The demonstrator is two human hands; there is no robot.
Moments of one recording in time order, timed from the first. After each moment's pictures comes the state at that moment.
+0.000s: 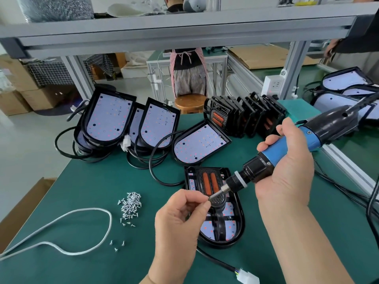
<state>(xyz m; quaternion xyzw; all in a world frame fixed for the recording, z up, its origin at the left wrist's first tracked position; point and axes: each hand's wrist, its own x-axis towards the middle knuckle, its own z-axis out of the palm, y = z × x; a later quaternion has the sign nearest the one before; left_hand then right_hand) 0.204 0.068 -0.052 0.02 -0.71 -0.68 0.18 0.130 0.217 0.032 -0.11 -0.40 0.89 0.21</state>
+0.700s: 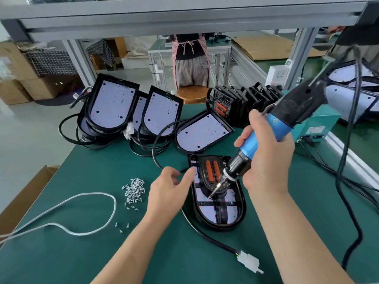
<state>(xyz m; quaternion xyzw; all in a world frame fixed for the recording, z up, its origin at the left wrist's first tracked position) 0.156 0.029 -0.070 0.19 -0.87 -0.46 0.05 0.127 0.192 0.011 -0.02 -0.48 0.85 0.23</state>
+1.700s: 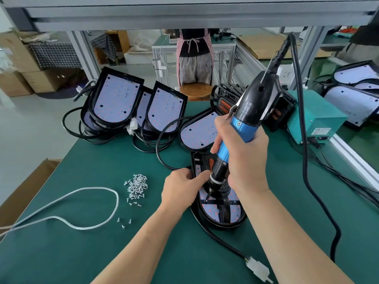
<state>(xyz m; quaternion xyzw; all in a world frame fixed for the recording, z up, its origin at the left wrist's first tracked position) 0.139 0.042 -0.088 0.15 -0.84 -0.53 0.02 0.127 0.158 0.002 0.11 -0.56 0.80 0.18</state>
